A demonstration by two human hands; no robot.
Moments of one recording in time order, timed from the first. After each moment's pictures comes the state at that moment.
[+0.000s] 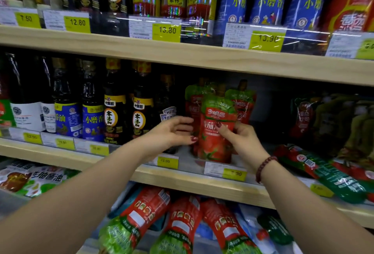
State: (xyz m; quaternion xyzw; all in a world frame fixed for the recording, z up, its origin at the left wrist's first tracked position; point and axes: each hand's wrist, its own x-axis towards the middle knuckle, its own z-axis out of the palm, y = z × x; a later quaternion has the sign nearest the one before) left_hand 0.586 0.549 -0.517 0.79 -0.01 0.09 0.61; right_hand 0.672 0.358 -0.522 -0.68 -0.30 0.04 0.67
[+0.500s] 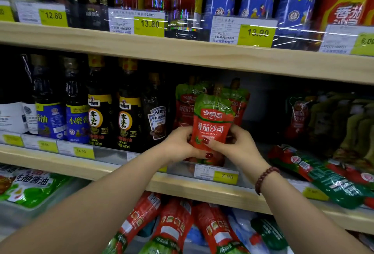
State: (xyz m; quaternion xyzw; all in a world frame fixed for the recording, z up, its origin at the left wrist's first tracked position) left_hand 0.629 0.508 -0.537 0.84 -0.04 0.12 0.53; right_hand 0.683 0.345 -0.536 -0.73 -0.30 -0.02 0.61
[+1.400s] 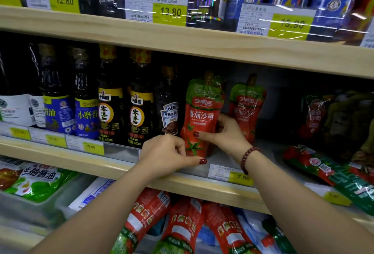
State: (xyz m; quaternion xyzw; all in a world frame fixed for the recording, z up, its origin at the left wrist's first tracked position) left_hand 0.589 0.548 -0.559 0.94 0.09 0.24 0.25; right_hand 0.707 0.408 -0.536 -0.75 -0.35 0.01 0.56
